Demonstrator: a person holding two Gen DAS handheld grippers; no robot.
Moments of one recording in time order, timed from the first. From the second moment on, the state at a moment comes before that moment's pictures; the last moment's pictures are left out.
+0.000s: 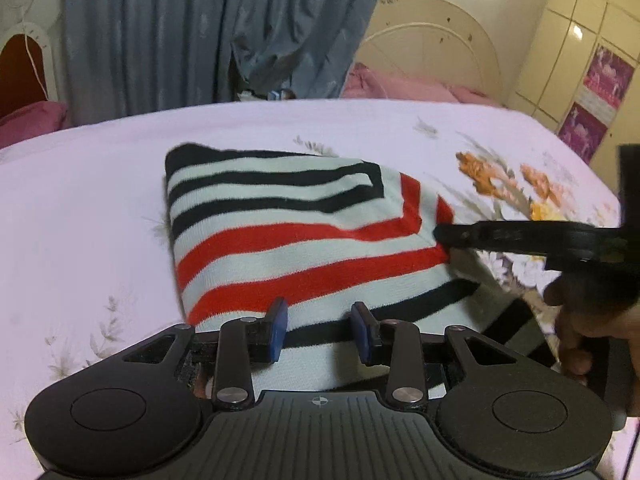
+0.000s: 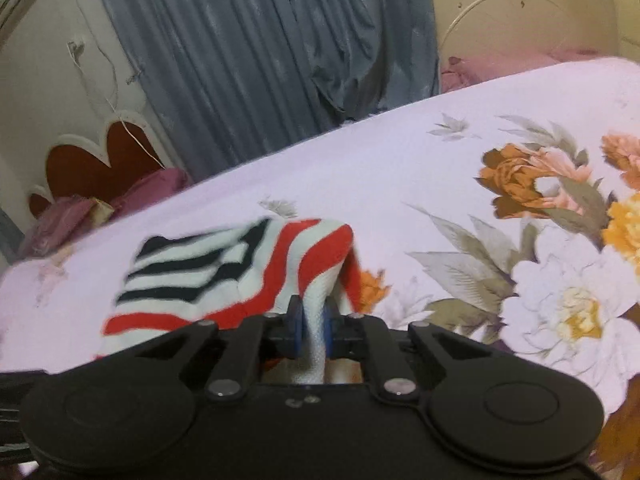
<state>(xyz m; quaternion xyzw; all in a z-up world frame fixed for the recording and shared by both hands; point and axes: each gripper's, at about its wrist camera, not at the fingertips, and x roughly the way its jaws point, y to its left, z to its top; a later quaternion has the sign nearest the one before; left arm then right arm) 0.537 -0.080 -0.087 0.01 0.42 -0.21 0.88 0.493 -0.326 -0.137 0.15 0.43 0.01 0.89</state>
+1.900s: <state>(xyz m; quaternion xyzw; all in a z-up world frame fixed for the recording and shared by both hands) 0.583 -0.062 -0.098 0.04 0.41 -0.13 0.90 0.527 -0.312 -0.125 0.03 0.41 0.06 0.91</state>
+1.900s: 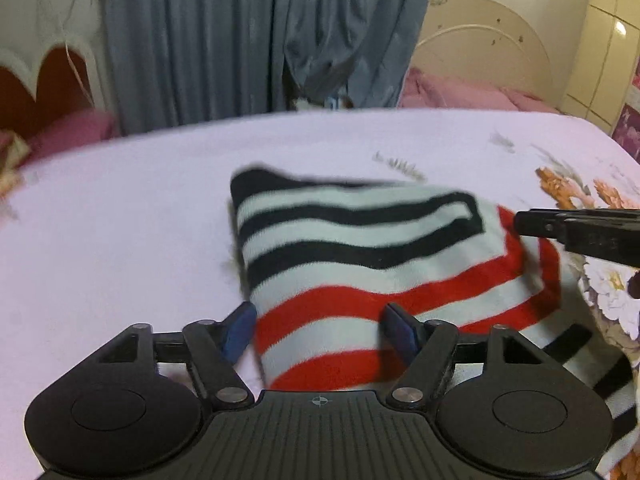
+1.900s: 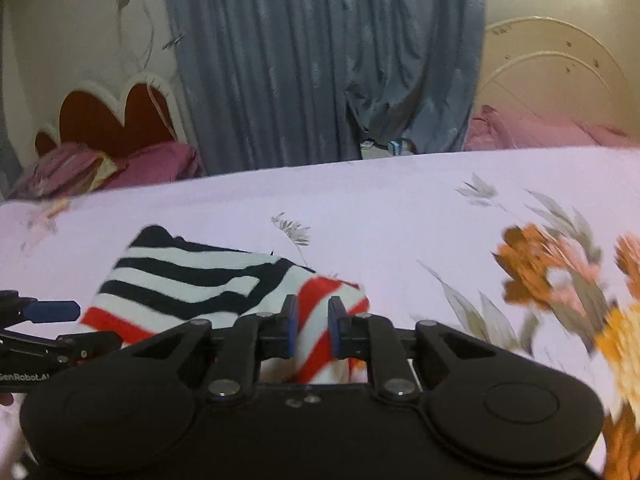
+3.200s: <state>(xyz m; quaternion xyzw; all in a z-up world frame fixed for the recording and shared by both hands) 0.543 -0.035 -0.104 -0.05 0.43 -0.12 0.89 0.496 -0.344 -0.133 0.13 0.47 0.11 0.87</state>
